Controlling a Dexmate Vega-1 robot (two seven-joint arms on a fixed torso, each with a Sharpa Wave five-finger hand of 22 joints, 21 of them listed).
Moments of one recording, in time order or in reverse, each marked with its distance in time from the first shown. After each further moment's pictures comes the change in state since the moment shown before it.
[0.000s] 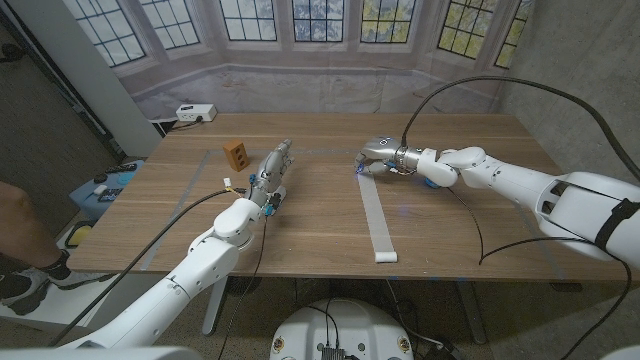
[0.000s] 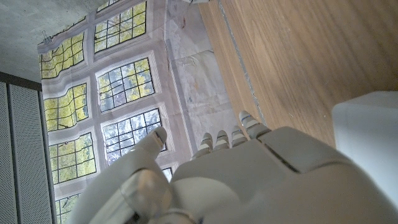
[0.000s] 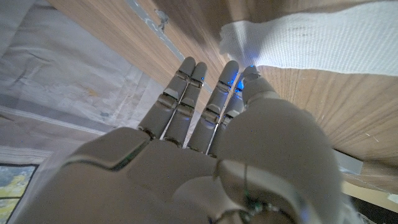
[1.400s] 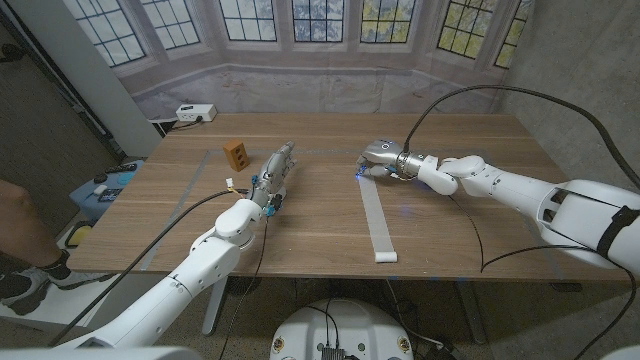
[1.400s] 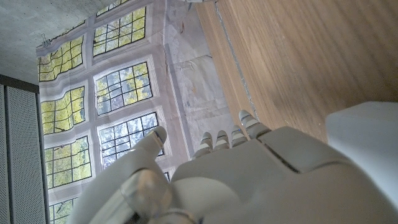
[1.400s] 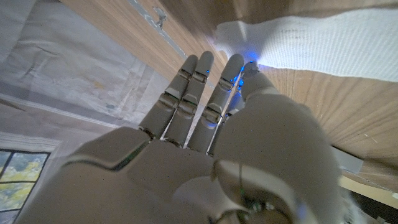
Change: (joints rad) left arm -0.019 -0.008 0.010 0.037 -0.010 -0.006 -0.032; left_hand 0.000 0.000 0.000 -0.005 0.000 0.009 0.001 0.000 0.000 0.005 -0.006 0.000 0.000 0.005 0.005 0.000 0.000 0.009 0.002 0.000 0.000; right arm -0.035 -0.017 -0.007 -0.030 -0.013 -0.050 -0.088; right_hand 0.071 0.000 -0.015 0.001 -0.001 0.108 0.016 0.019 0.000 0.106 -0.009 0.055 0.028 0.135 -0.041 0.019 0.017 0.036 -0.010 0.019 0.005
